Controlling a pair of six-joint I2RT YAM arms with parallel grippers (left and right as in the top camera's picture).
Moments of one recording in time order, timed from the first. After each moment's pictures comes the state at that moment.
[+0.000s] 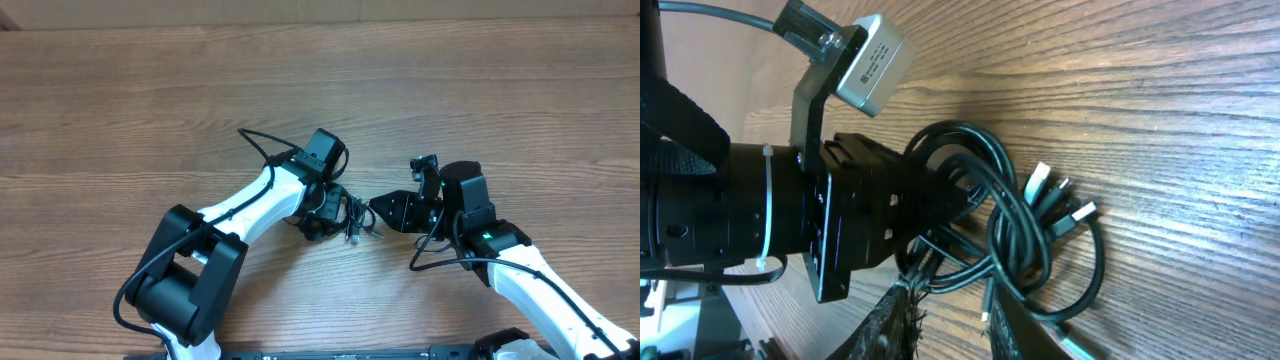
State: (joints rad) left arm -0.57 1.87 1.14 -0.62 0.08 -0.37; right arm 0.31 1.26 0.56 -0.10 -0.56 0.56
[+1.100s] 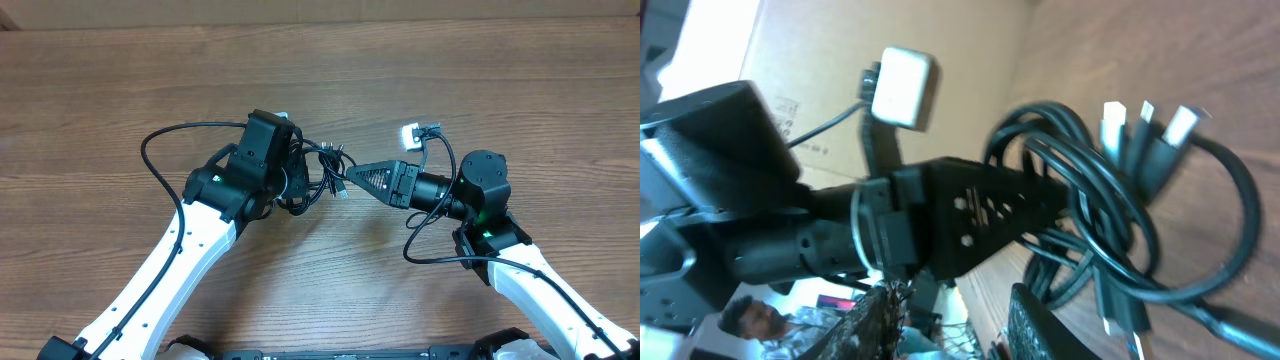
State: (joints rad) left arm -0.46 1.39 1.13 -0.73 0.03 -0.55; right arm 0.31 1.26 0.57 0.52 -0.92 1.09
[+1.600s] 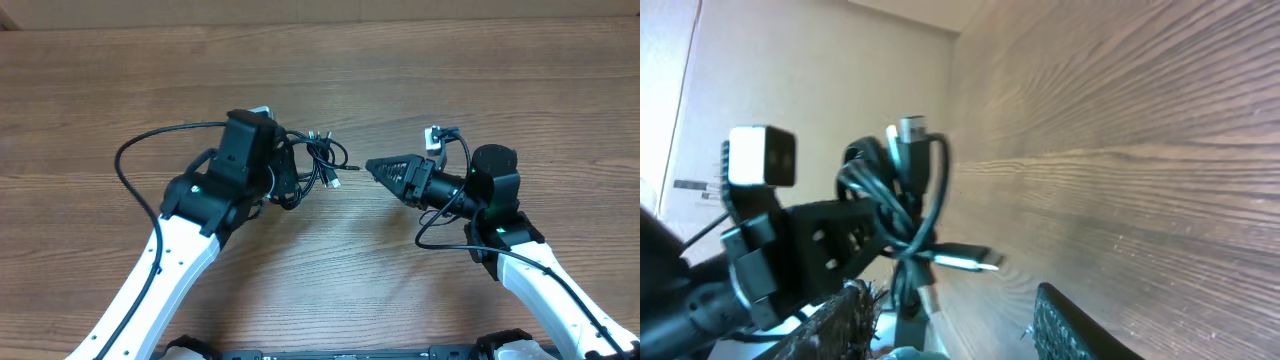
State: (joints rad) left arm -0.43 1.30 1.13 -0.73 0.02 -0.58; right arm 0.21 1.26 0.57 0.33 -0.87 1.02
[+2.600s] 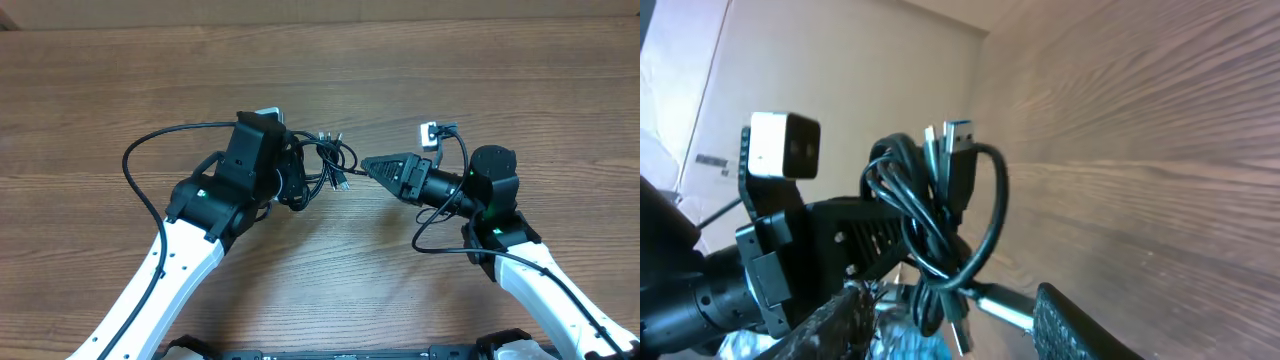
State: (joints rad) left arm -0.47 1.30 1.13 -0.71 0.03 -0.58; right arm 0.24 1.26 0.57 0.42 -0.88 1.04
